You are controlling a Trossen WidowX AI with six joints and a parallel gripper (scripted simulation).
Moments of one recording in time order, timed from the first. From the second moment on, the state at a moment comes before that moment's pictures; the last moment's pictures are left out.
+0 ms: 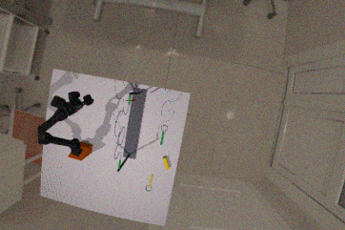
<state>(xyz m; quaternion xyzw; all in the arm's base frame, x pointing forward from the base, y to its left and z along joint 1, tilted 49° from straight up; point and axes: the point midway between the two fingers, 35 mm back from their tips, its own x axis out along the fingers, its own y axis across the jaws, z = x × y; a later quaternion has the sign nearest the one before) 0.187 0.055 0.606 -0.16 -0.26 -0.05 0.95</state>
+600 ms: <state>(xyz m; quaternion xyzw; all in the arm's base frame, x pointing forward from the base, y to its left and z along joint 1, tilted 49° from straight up) 0.258 0.200 0.545 0.10 -0.14 0.07 0.98</state>
